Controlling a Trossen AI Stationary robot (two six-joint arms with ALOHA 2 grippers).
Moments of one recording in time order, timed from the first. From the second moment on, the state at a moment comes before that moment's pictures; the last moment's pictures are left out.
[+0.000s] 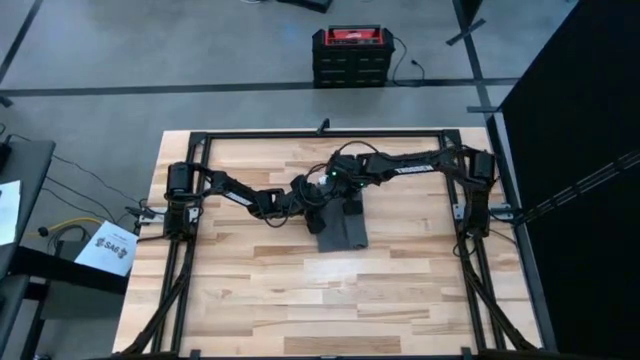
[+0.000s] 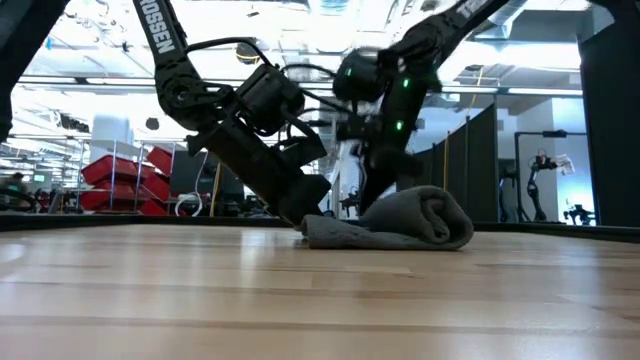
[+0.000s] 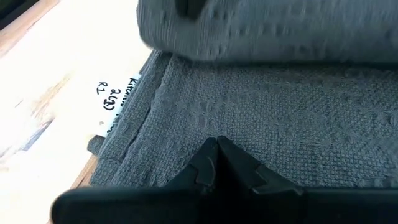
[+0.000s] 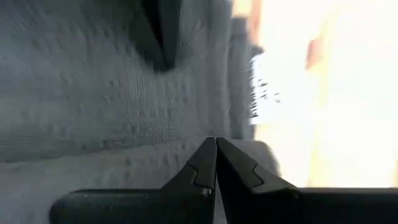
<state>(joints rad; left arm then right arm) 0.13 2.00 0.82 0.44 -0.29 -0.07 -0.26 1.88 1.28 -0.54 0.08 -0.45</state>
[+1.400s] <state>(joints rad) 0.12 1.99 0.82 0.45 -0.29 -0.02 -0.08 1.63 0.78 0.01 -0.13 -0.22</state>
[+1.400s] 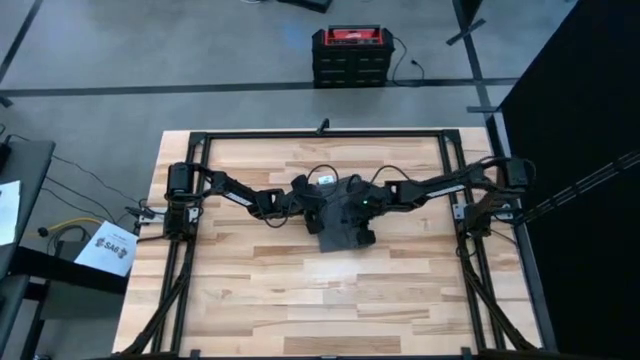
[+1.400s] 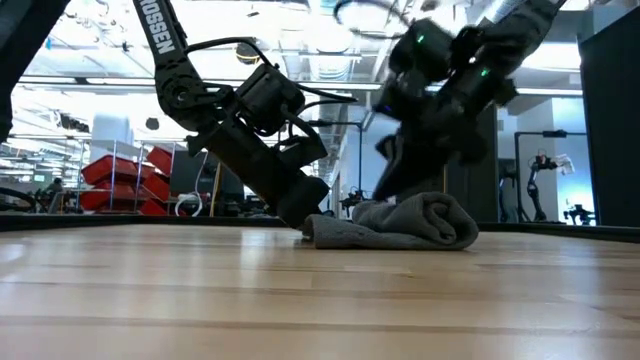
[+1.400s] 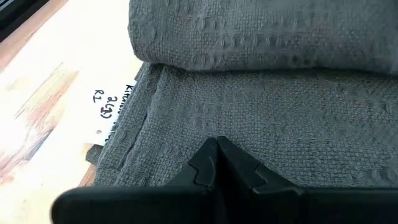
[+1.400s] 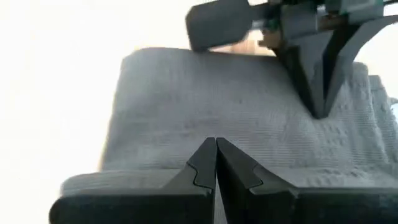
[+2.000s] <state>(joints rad) 0.12 1.99 0.82 0.45 -0.29 0.00 0.03 1.74 0.80 -0.09 -0.12 -0.14</state>
